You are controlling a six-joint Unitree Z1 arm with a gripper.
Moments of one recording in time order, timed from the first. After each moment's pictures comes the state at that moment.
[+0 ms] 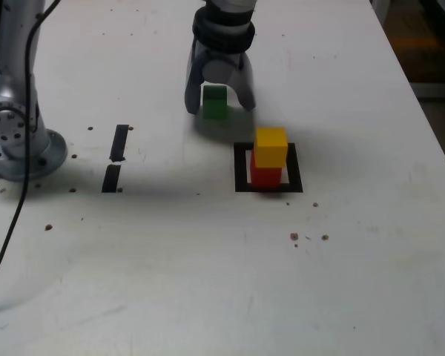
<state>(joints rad) 0.22 1.95 -1.28 1.09 0.12 0.27</state>
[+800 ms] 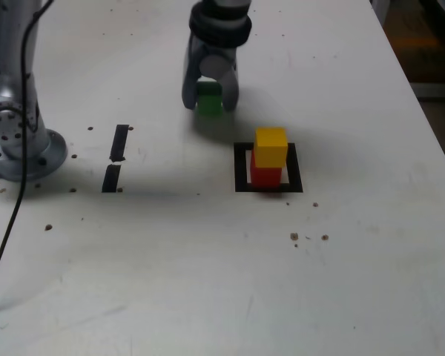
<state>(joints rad) 0.23 1.91 -1.28 1.12 0.12 0.25</state>
